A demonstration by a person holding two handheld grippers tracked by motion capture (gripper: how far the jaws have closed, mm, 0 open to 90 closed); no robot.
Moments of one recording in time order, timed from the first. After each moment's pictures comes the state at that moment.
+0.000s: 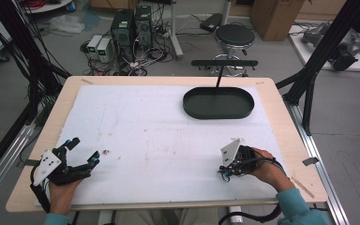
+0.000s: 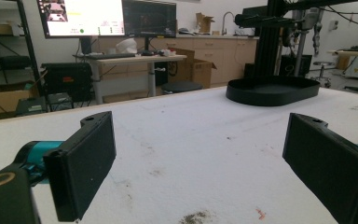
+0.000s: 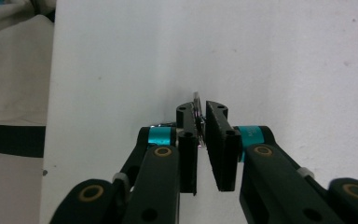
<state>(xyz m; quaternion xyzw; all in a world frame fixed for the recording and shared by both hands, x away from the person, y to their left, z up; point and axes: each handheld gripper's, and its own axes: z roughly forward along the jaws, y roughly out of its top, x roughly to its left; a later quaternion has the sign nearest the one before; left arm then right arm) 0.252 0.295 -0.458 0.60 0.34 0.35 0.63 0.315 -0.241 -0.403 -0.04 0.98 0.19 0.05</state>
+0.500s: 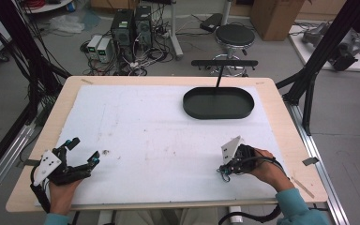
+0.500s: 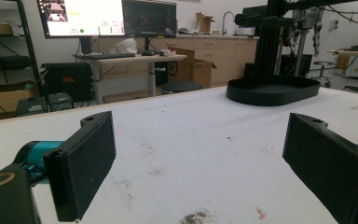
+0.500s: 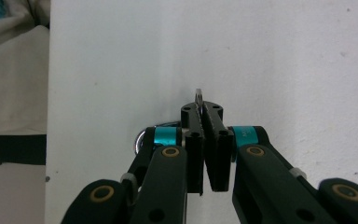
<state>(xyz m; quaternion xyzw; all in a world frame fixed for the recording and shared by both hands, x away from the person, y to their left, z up) 0.252 0.294 -0.458 0.60 0.34 0.35 0.63 0.318 -0.242 -0.402 -0.01 0.98 0.20 0.04</state>
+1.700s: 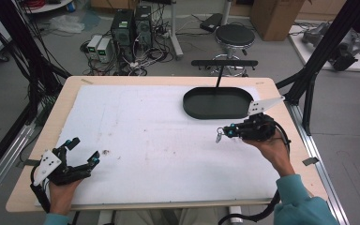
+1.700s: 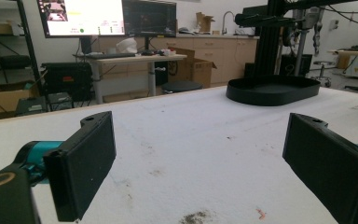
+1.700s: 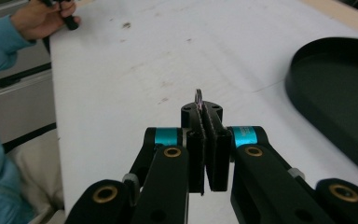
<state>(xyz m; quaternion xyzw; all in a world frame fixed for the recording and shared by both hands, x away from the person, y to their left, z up) 0.252 0.294 -0.458 0.61 0.34 0.35 0.62 0.358 -0.282 -0.324 0.21 0.86 0.46 0.04</state>
